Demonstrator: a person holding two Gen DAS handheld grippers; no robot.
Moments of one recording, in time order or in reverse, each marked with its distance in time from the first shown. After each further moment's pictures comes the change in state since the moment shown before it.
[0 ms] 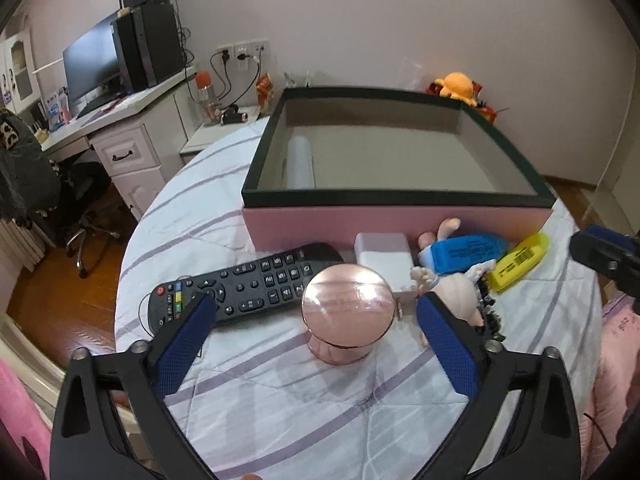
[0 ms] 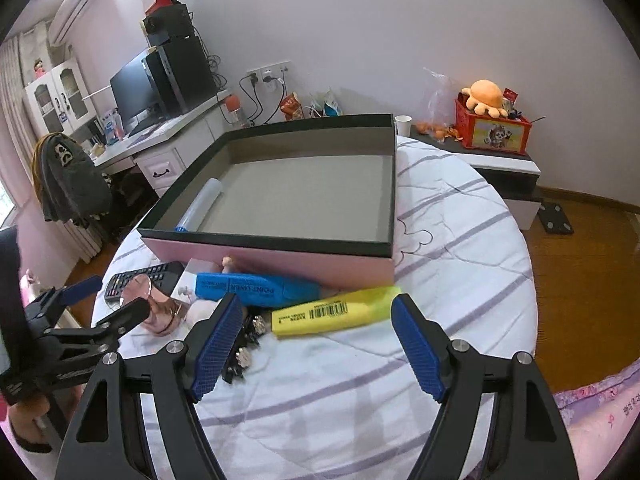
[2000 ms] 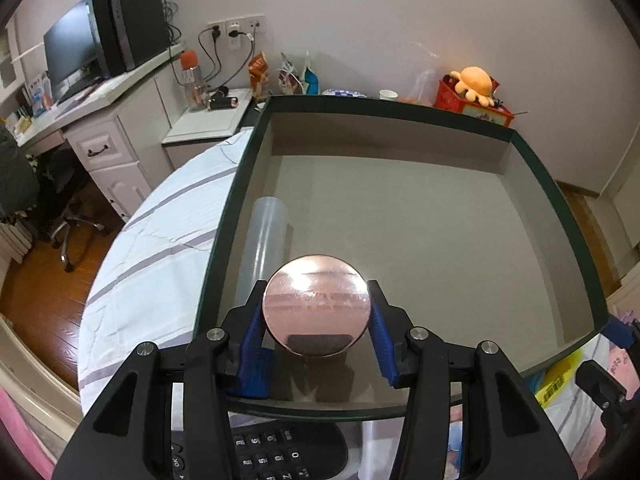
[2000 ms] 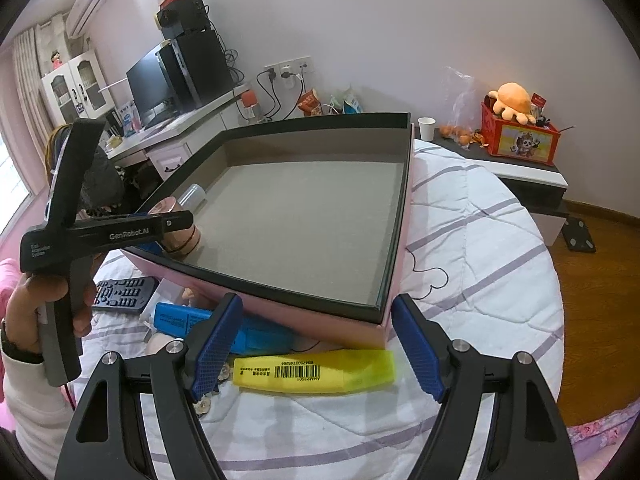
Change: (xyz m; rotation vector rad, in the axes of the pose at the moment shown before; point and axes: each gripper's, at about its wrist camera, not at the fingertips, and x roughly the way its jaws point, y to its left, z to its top) left arm 0.094 0.005 0.097 -0.035 0.088 -0.019; right arm 0.049 -0.022 0.024 -0.054 0.003 0.076
